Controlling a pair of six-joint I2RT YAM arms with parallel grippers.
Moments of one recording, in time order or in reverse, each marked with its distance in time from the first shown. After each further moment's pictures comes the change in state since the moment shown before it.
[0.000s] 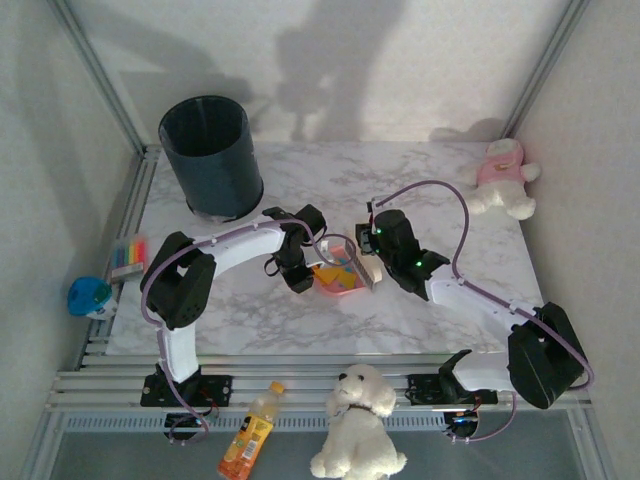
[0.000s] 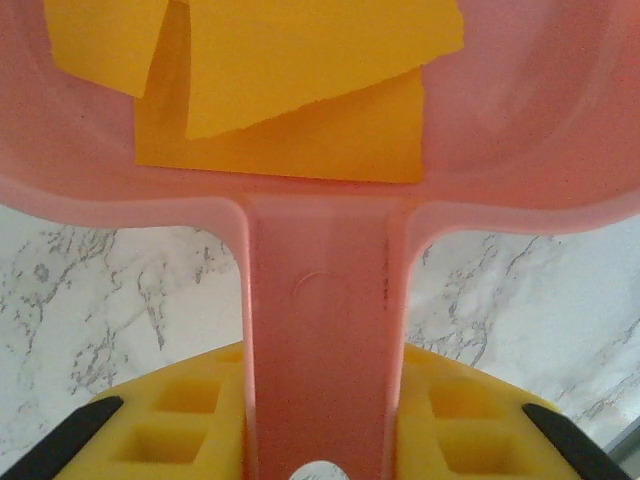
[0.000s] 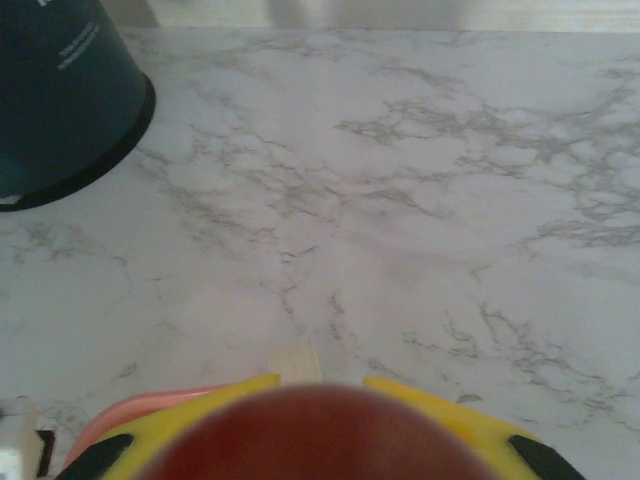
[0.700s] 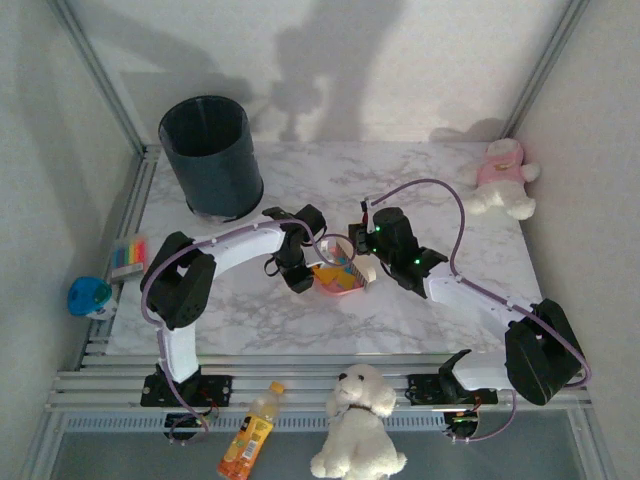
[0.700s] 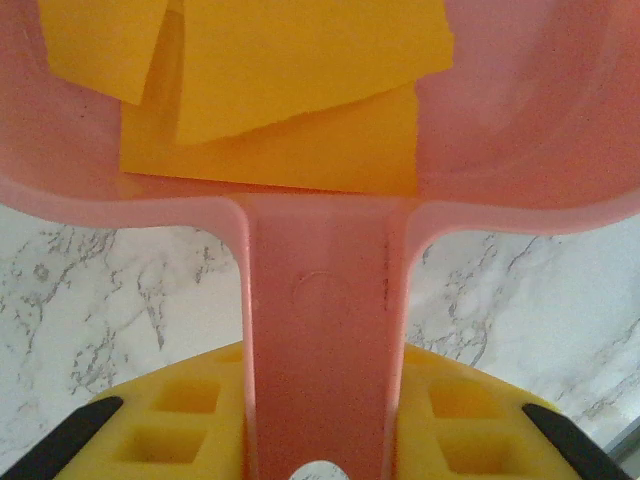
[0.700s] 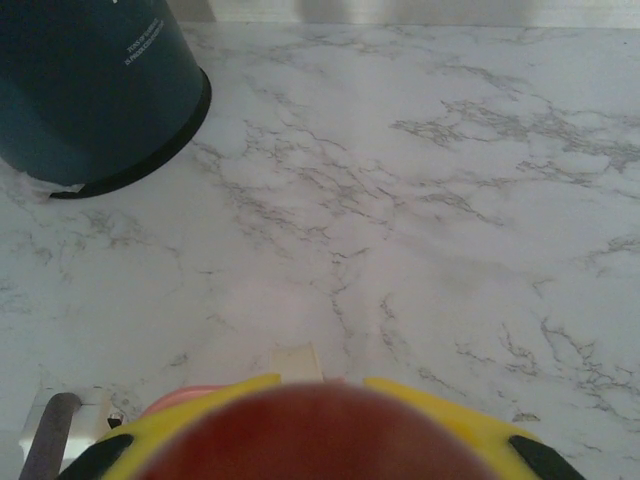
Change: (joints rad) left arm 0.000 0.000 0.000 0.000 0.000 0.000; right arm -0.003 0.017 0.015 0.020 -0.091 -0.009
